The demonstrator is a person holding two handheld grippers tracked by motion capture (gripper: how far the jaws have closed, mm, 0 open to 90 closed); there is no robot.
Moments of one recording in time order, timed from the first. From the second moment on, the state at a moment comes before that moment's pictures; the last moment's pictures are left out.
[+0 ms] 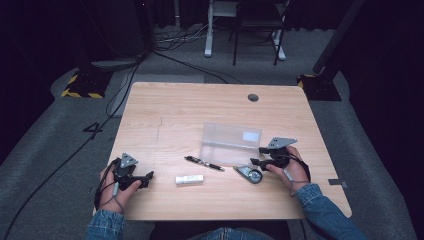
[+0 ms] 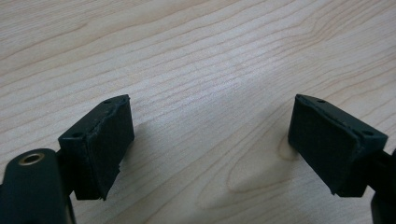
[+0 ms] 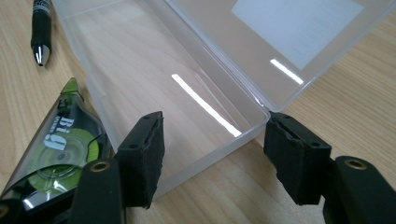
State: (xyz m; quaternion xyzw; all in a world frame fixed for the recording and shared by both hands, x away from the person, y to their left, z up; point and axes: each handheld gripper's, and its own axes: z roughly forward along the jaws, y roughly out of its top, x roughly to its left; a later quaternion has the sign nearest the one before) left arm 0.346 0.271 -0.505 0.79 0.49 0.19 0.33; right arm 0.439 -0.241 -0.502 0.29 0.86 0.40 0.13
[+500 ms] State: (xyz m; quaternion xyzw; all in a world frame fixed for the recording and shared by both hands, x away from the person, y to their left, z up) left arm 0.346 0.271 -0.505 0.79 0.49 0.18 0.33; right arm 0.434 -0.241 -0.499 0.28 0.87 0.39 0.14
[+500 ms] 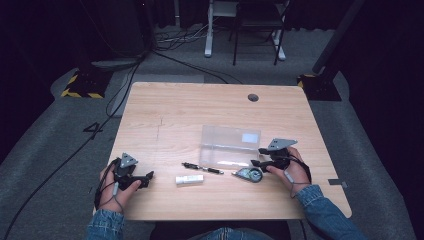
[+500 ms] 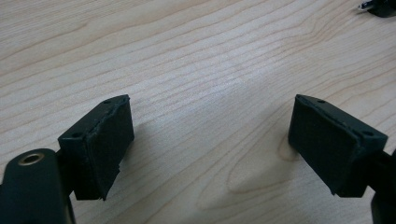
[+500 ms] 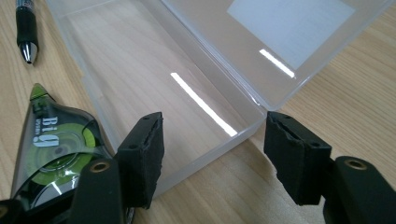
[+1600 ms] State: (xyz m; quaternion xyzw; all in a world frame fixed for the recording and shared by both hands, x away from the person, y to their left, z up) left arm 0.350 0.269 -0.505 0.79 0.49 0.18 0.32; right arm 0.397 -0.234 -0.451 0.27 0.85 0.44 0.10
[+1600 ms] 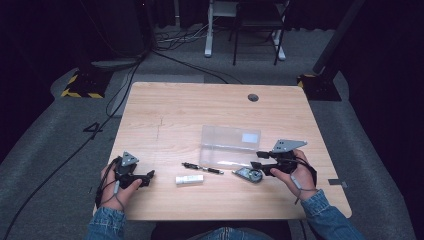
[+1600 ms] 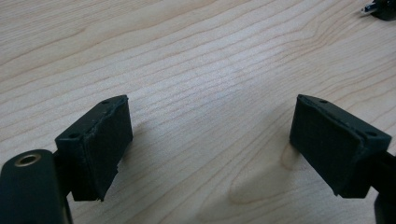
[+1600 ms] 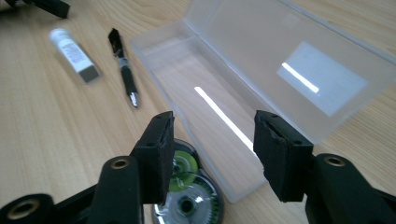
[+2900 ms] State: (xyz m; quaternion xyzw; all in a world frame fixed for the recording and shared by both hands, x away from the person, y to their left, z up) left arm 0.349 0.269 -0.505 0.79 0.49 0.18 0.32; right arm 0.404 -0.122 -0.467 0.17 0.90 0.40 0.03
